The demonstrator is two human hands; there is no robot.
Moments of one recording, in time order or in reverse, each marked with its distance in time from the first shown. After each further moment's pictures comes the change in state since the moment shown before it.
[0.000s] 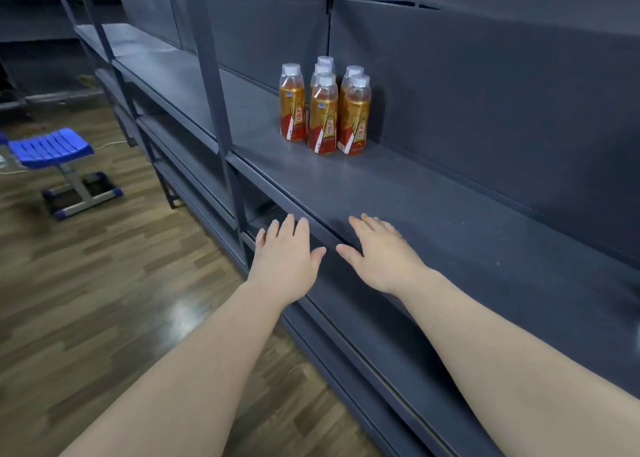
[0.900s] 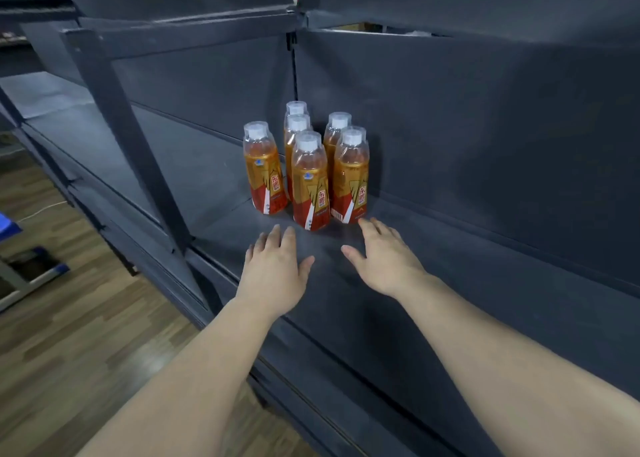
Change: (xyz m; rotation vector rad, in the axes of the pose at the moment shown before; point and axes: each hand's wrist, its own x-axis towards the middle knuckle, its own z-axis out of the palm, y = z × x) left_hand 0.249 -0.051 -0.015 -0.038 0.013 0.134; right_hand 0.228 0.024 -0.039 0.128 0.166 0.258
